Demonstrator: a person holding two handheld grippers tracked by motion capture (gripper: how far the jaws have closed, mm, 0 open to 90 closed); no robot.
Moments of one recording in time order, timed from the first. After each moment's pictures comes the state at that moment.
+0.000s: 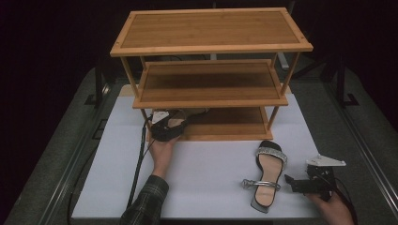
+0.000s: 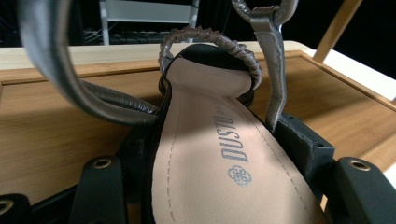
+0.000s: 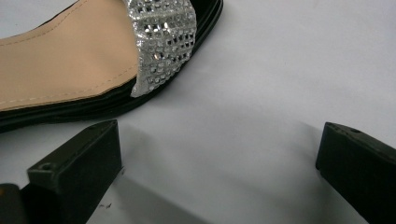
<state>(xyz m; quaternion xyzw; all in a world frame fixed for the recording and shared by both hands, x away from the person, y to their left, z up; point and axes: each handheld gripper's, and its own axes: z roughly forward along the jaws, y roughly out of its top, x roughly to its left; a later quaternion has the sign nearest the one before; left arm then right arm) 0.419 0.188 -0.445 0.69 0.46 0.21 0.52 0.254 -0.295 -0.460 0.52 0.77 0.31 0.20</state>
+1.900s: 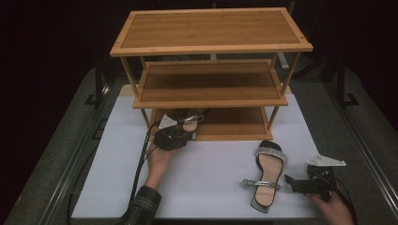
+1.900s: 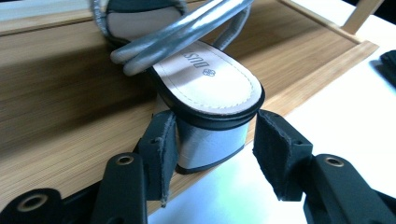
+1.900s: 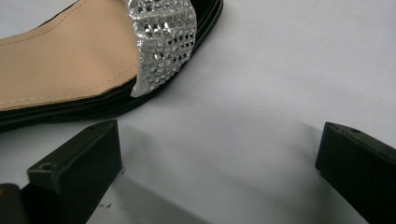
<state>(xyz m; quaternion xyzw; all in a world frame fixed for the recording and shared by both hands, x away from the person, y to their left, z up) 0.387 0.172 -0.436 0.78 0.40 0.15 0.45 0.254 -0.295 -0.460 0.52 0.77 0.31 0.20</state>
